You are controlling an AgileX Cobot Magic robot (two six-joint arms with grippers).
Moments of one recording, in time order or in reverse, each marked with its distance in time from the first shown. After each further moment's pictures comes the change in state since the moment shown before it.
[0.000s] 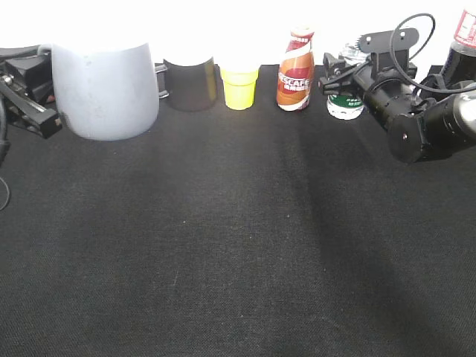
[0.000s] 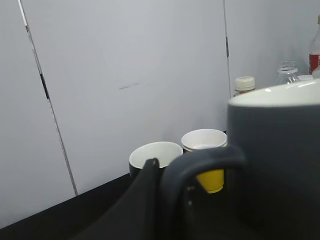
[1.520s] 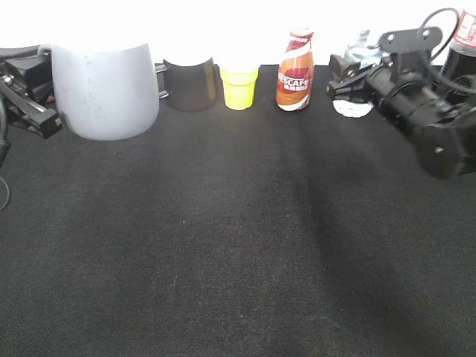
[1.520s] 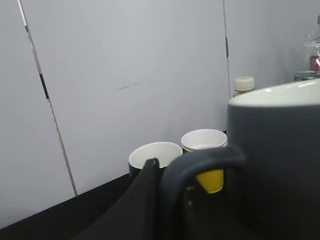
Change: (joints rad) left arm 0.000 0.000 0.000 0.000 0.000 0.000; right arm 0.001 -0.186 0.226 -0.120 -0.053 0.119
